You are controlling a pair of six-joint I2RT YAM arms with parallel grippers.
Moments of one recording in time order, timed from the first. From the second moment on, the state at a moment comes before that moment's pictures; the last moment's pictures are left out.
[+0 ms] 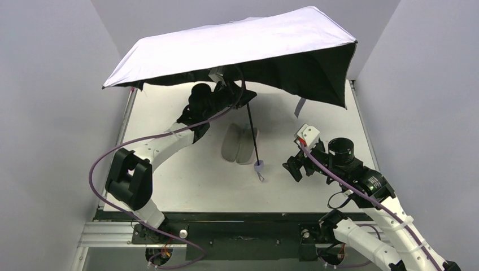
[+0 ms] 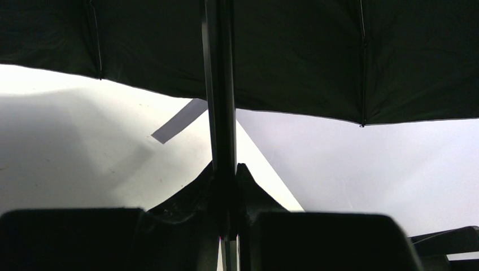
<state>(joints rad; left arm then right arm) -0.55 1.64 1.24 0.46 0.34 -0.77 0.59 0.70 0.96 -0.74 -0.19 -0.22</state>
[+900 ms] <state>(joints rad) -0.57 1.63 0.99 0.55 0.31 -0.62 0.59 0.64 0.84 -0.79 -0.14 -0.35</state>
